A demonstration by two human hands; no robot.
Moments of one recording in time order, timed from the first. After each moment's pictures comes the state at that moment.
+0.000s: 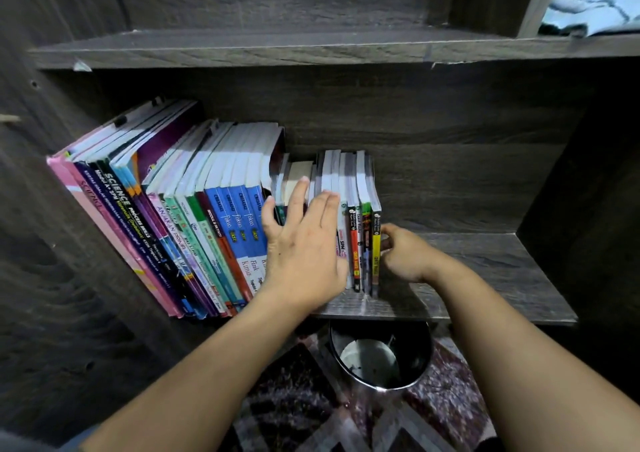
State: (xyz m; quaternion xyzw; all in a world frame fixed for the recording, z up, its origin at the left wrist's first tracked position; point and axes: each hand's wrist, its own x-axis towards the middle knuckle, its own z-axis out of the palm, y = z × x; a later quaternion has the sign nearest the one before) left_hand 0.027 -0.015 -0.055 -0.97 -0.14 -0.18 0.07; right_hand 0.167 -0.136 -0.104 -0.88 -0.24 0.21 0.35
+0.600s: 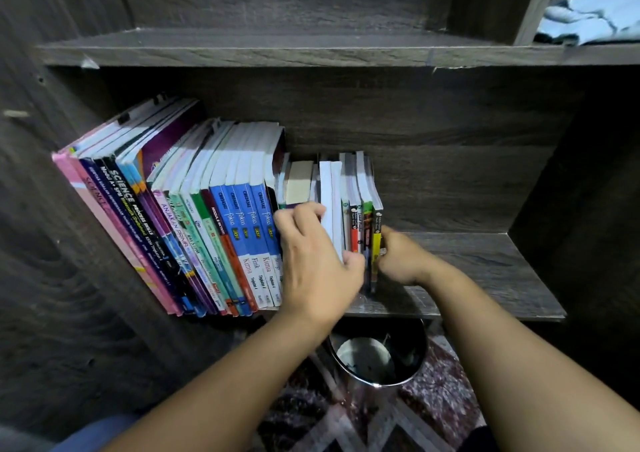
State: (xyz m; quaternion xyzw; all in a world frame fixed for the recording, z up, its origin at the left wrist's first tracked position) left_hand 0.016 -0.037 -0.069 -0.87 -0.19 -0.33 -0.31; right_hand 0.153 -0.134 -0.103 -0.88 -0.26 0.19 0.35
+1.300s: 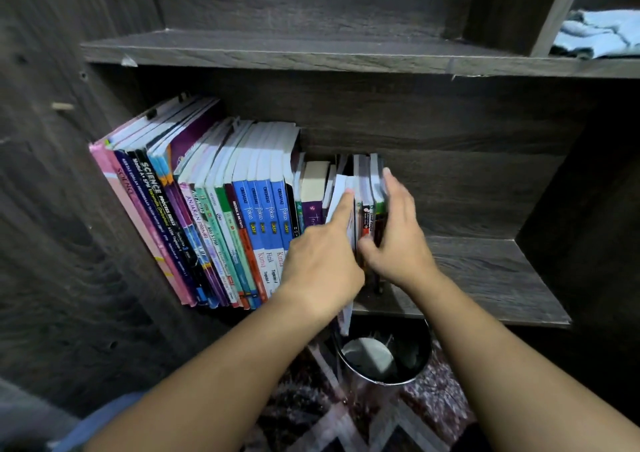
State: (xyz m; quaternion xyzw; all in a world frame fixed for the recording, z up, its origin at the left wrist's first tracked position) left_hand -0.006 -0.030 -0.022 -0.95 -0.20 -0.08 -0.23; right_hand 0.119 -0.118 -0.090 -0.84 -0.33 -0.10 0.42
